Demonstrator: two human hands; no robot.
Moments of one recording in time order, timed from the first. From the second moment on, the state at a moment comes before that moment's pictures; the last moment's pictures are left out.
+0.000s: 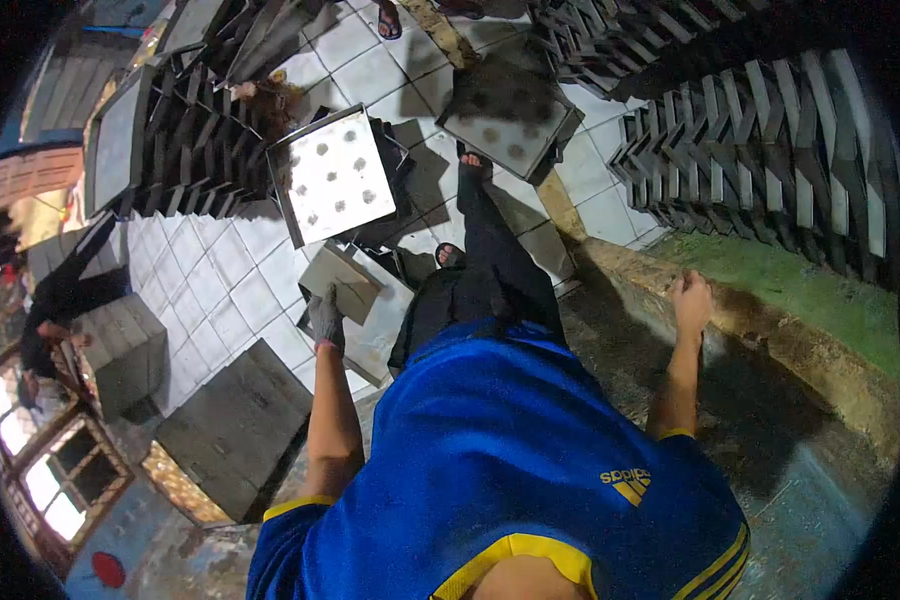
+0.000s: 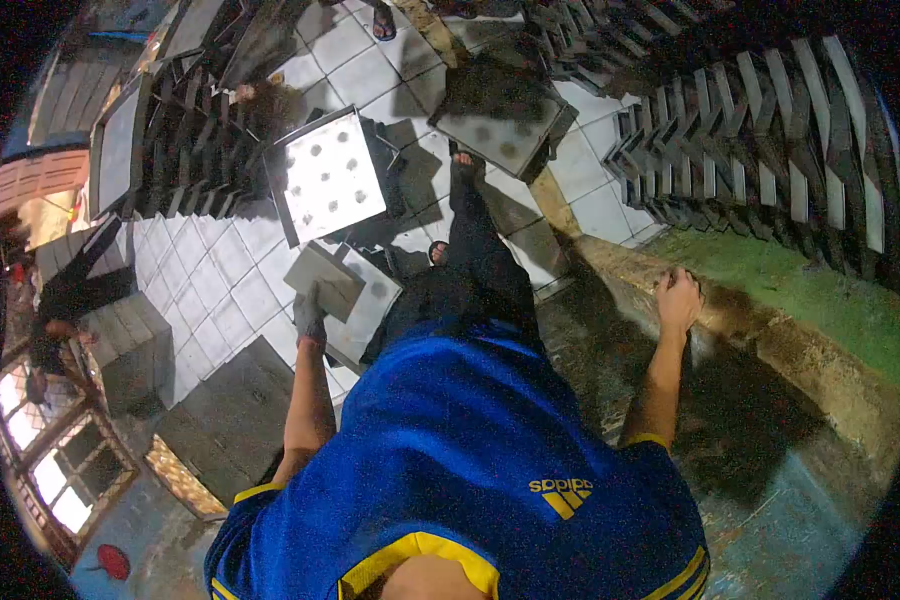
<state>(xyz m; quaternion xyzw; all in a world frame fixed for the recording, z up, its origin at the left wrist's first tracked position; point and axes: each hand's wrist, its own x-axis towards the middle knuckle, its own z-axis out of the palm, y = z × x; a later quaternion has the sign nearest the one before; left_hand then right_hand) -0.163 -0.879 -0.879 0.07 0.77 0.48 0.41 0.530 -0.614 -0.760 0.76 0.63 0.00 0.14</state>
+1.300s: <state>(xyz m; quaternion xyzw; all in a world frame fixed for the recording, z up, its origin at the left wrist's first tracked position) 0.161 -0.693 -1.125 -0.54 0.58 0.40 0.46 0.231 -0.199 -1.649 0.71 0.10 -0.68 -0.13</state>
